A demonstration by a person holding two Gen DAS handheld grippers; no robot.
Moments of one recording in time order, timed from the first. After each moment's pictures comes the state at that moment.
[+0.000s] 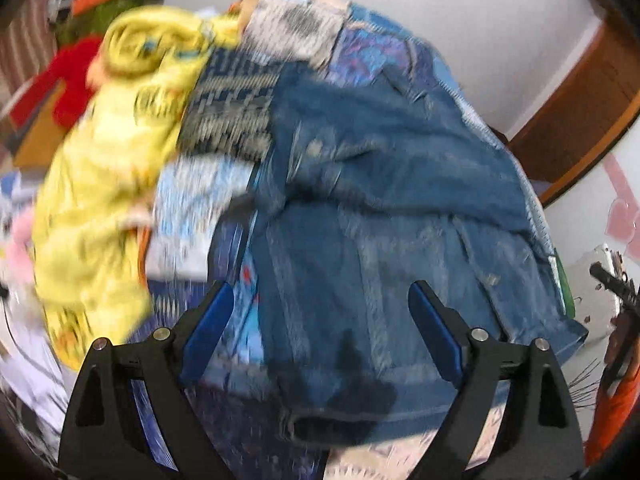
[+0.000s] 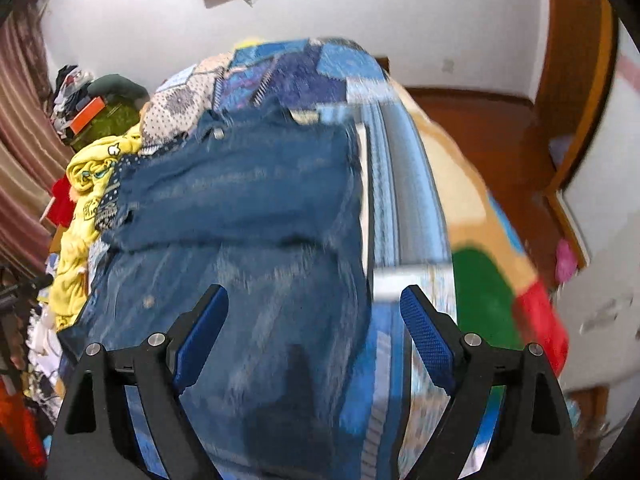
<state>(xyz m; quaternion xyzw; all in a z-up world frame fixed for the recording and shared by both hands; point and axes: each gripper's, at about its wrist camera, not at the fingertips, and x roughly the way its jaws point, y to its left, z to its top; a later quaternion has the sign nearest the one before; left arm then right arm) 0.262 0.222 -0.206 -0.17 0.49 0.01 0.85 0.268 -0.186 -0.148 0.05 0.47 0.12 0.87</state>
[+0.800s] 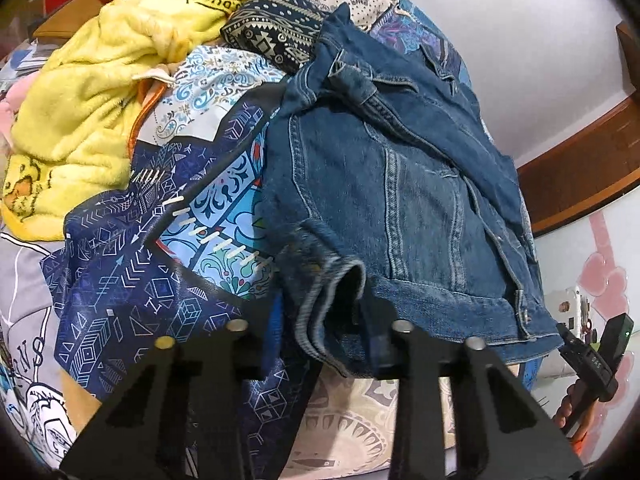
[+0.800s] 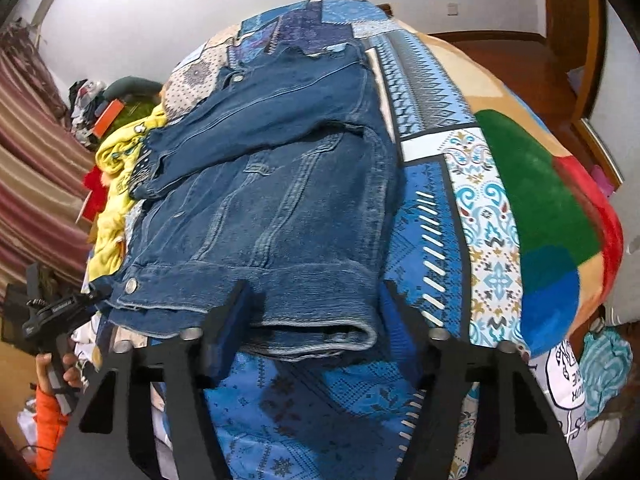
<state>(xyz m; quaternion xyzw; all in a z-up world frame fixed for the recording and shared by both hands) 0.193 0.216 -0.263 -0.30 0.48 0.02 0.82 0.206 -0.186 -0.195 0.13 0.50 0.15 0.84</state>
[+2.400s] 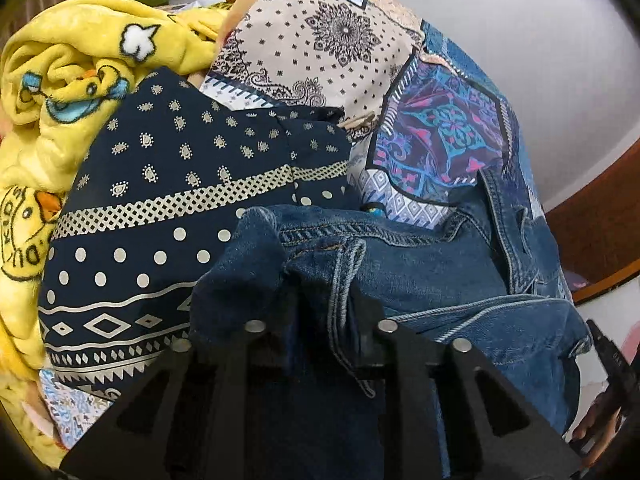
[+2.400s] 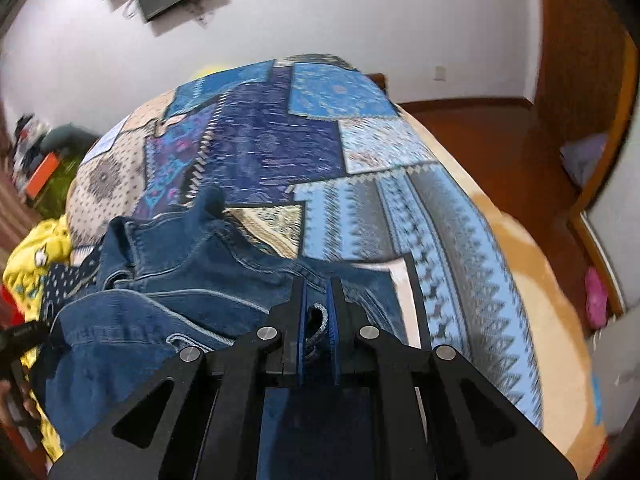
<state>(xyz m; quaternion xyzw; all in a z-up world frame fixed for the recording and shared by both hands) 0.552 0.261 -0.266 -0.24 0.47 0.09 0.85 0.510 -0.146 -0.202 0.10 0.43 0.05 0.89</state>
